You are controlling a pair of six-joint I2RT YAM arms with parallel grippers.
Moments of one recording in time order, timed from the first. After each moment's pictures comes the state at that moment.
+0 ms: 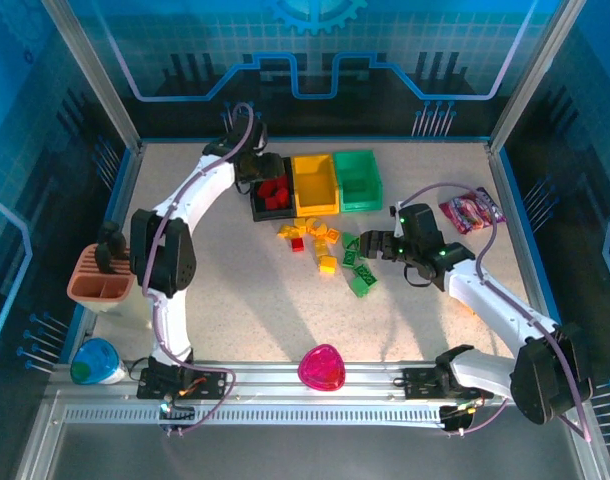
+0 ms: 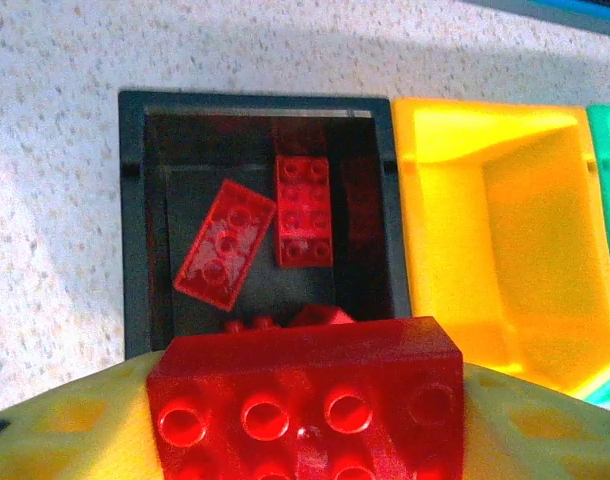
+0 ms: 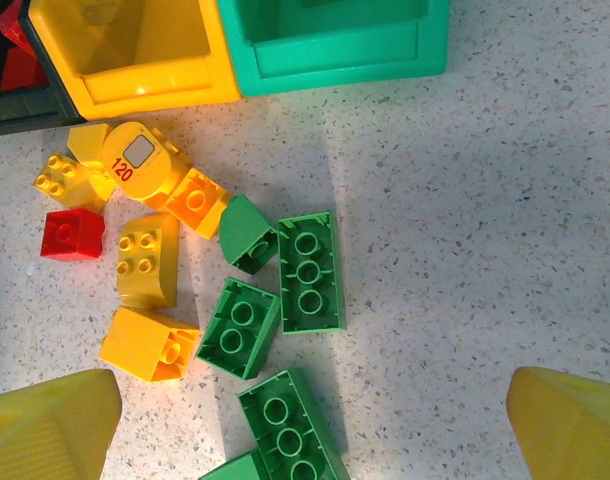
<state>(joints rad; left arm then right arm) -0.25 2.04 1.85 -0.72 0.02 -0.45 0.38 1.17 0.77 -0.41 0.00 0.37</state>
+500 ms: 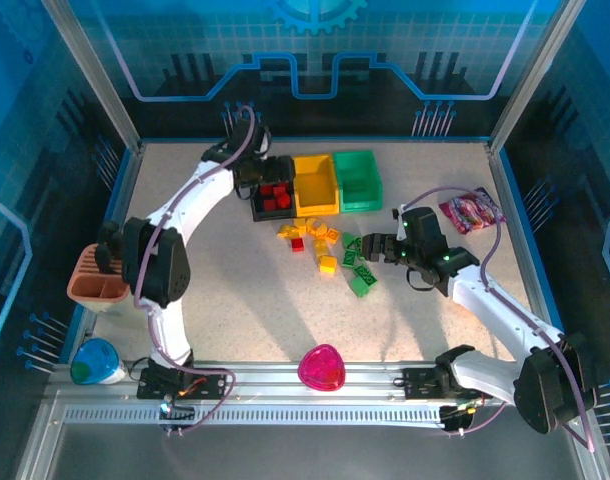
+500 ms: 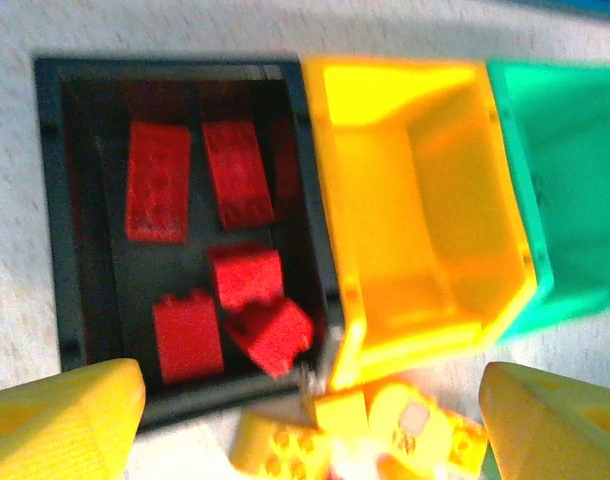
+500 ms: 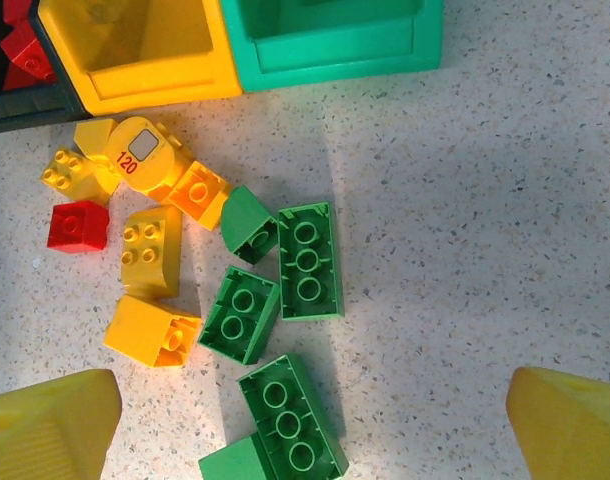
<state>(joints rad) -0.31 1.90 1.68 -0.67 0.07 -0.44 0.38 1.12 0.75 -0.42 -0.01 0.37</state>
